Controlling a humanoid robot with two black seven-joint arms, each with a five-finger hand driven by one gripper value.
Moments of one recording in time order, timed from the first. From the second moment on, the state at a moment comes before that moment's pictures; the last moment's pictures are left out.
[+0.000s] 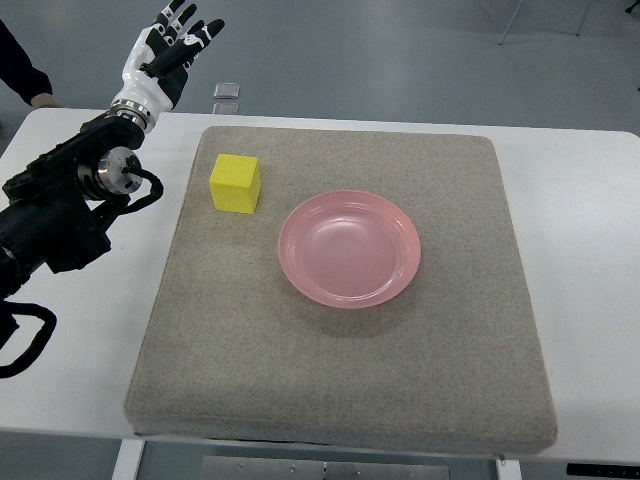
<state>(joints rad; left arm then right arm) -1.04 0.19 -0.49 -0.40 -0.04 -0.17 -0.42 0.05 0.00 -0.11 0.11 -0.13 -0.11 -0.02</state>
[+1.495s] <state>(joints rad) -1.34 0.34 0.14 -0.54 1.17 -0.27 -0.48 0.05 0.00 -0.11 0.11 -0.13 -0.11 -0.02</state>
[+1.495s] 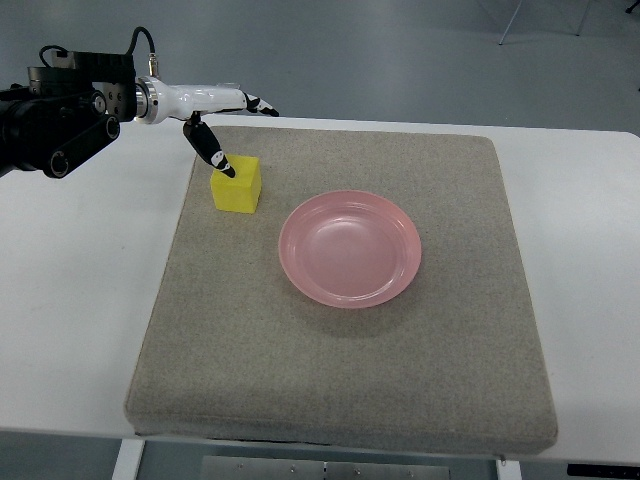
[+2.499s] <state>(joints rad) -1.32 0.39 0.14 -0.56 1.17 -0.37 -0.49 0.05 0.00 -0.11 0.11 -0.13 -0.11 -0.02</state>
